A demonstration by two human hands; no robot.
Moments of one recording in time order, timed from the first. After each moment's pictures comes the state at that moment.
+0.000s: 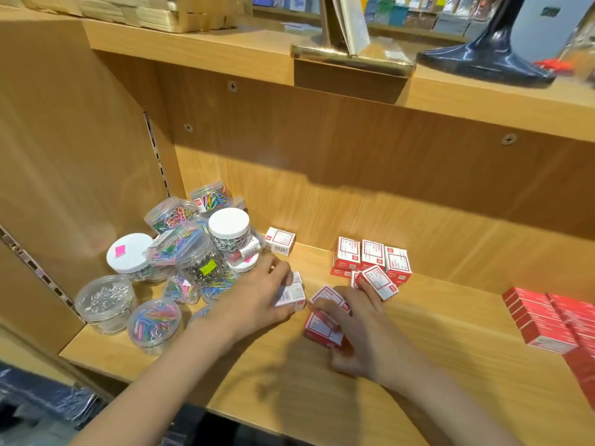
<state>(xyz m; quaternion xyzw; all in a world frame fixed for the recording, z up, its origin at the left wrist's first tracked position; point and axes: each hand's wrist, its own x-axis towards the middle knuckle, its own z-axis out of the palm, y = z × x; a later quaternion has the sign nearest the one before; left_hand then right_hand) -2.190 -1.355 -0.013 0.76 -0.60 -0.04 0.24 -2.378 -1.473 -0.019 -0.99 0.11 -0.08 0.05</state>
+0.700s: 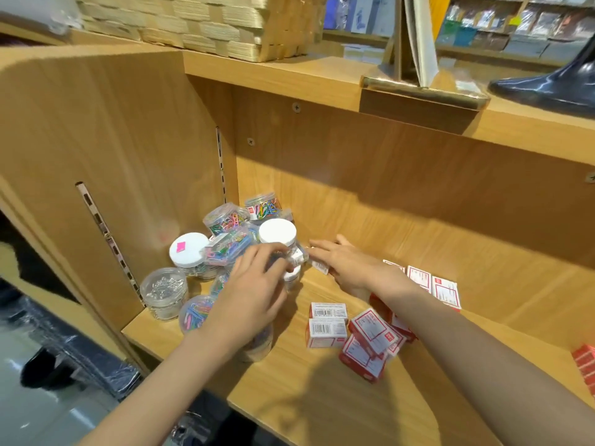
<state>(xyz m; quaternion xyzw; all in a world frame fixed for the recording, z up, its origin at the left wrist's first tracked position) -2.177 -1.307 0.009 0.81 -0.51 0.16 0.25 -2.217 -1.525 0.009 -1.00 0.03 0.09 0.01</state>
